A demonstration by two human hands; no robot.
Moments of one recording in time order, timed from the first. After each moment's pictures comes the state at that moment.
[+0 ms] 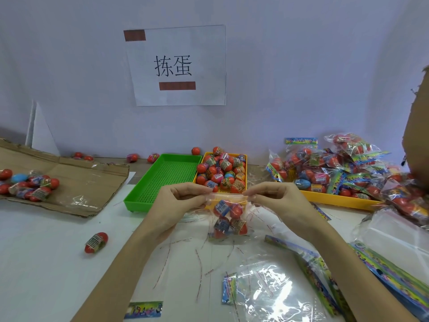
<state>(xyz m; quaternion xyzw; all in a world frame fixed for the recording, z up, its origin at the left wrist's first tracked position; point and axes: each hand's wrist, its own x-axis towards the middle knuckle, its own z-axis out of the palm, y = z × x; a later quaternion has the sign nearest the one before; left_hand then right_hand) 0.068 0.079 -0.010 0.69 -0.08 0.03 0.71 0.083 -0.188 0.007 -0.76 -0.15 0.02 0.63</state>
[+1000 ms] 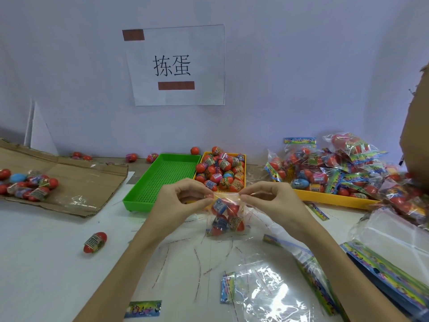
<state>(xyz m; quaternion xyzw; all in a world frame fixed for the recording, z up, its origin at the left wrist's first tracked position) 0.065 0.076 -0.008 0.77 -0.16 0.11 0.61 0.085 -0.178 0.003 -0.79 -0.14 0.00 0.59</state>
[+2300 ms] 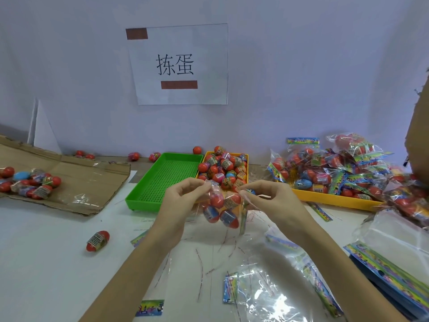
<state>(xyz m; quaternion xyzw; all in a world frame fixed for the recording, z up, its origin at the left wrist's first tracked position) 0.062 0.054 -0.005 0.66 0.03 0.07 0.75 0.075 -0.164 0.011 -0.75 -0.11 0.02 0.65</state>
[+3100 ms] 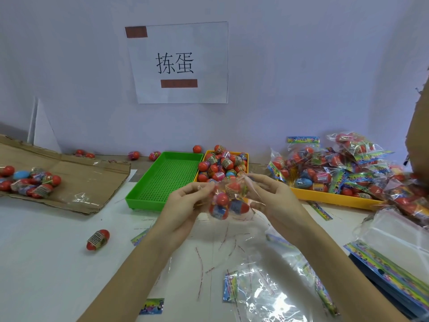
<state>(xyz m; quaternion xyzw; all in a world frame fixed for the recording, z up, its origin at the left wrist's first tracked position) 0.063 0.049 -0.006 0.57 0.03 -0.01 0.82 0.075 -0.156 0.013 -0.68 -0.05 0.06 0.73</state>
